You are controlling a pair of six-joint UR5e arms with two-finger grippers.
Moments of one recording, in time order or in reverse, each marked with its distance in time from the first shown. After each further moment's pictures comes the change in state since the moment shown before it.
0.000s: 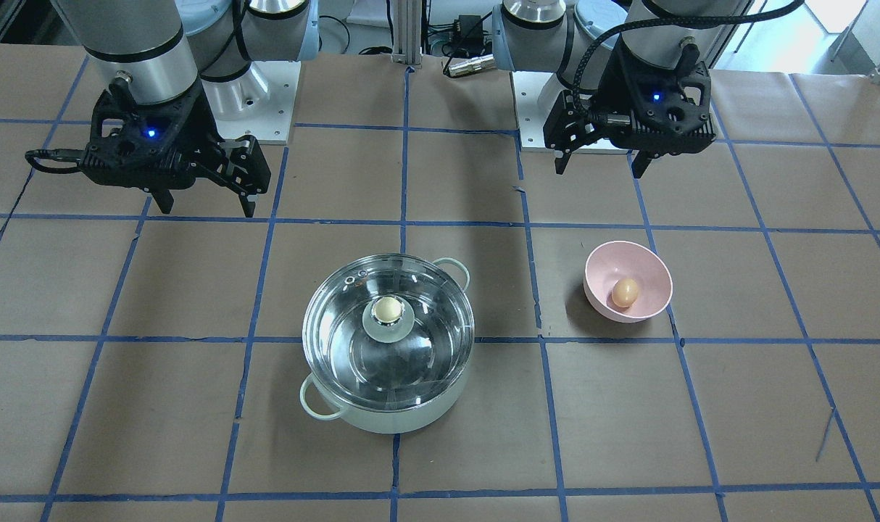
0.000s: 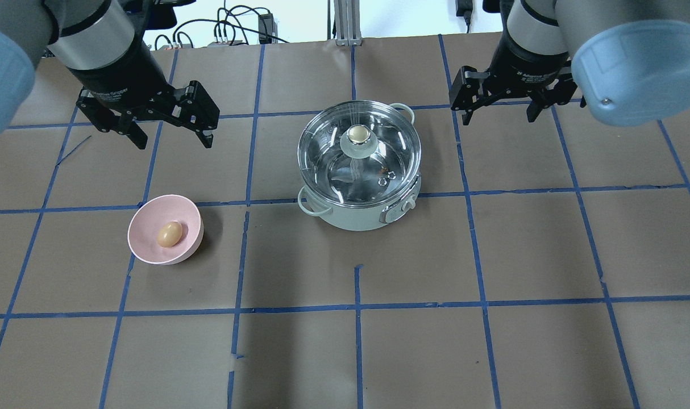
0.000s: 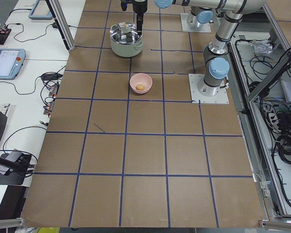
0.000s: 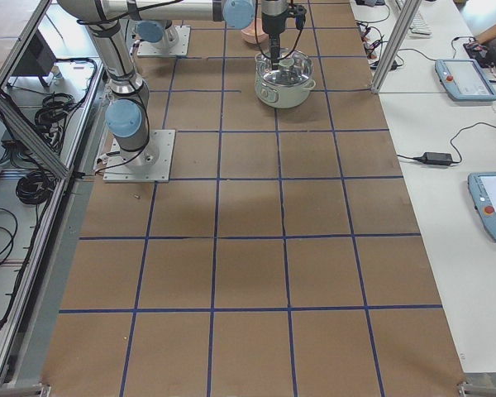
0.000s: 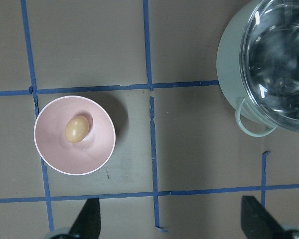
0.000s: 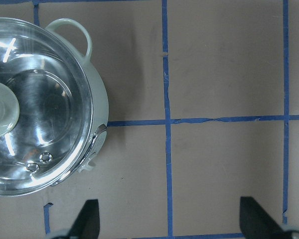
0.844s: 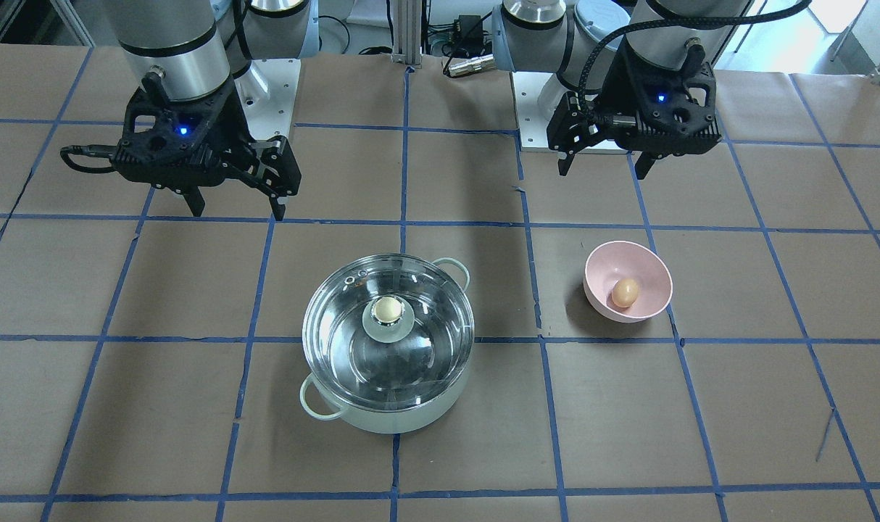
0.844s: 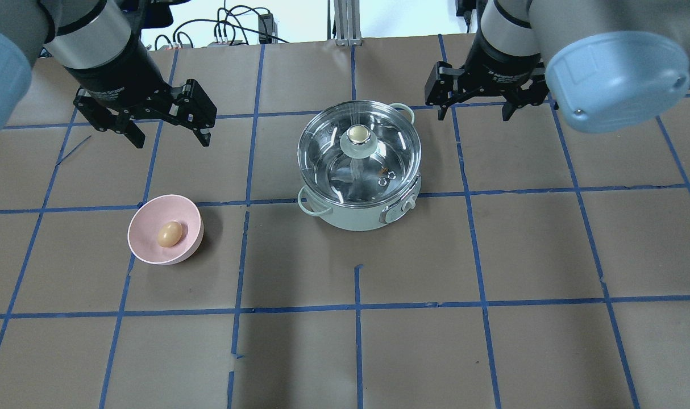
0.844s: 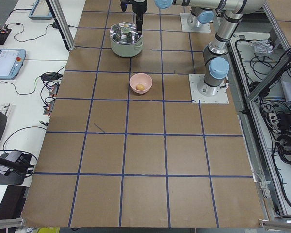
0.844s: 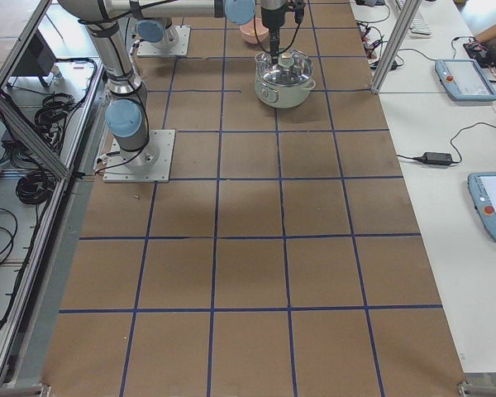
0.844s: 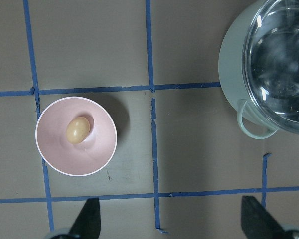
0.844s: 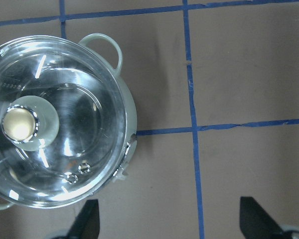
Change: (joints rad) left arm 0.007 0.000 0.000 0.003 0.000 0.000; right arm 0.074 0.026 -0.009 -0.069 0.035 0.129
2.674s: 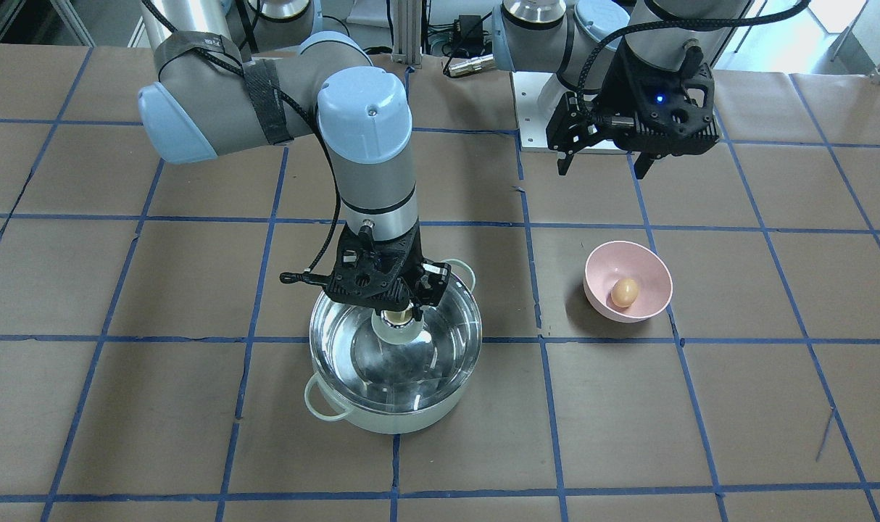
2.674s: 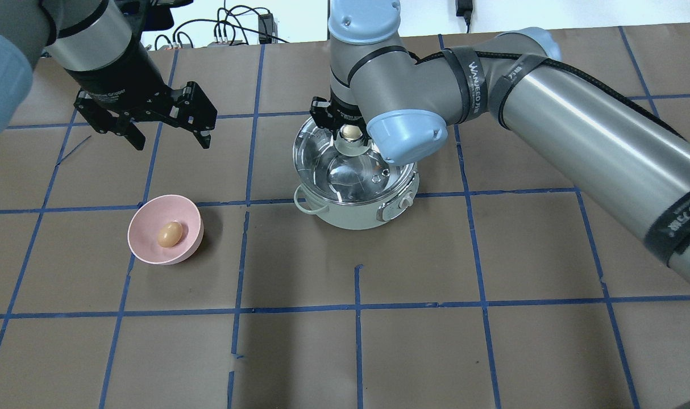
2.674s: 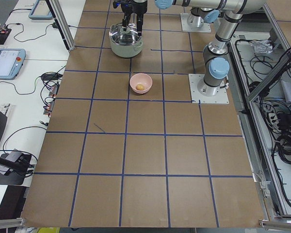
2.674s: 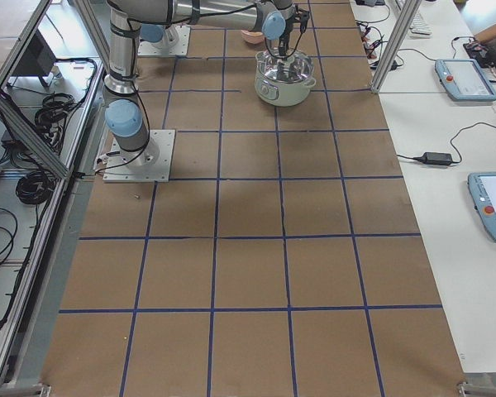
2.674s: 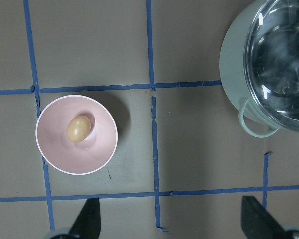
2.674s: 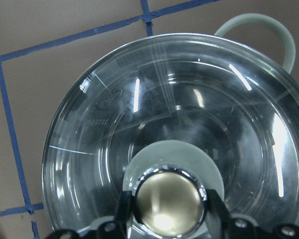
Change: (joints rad) left arm -0.001 0.002 -0.005 -0.002 0.001 0.001; right arm 0.227 0.324 -0.070 -0.296 0.029 0.366
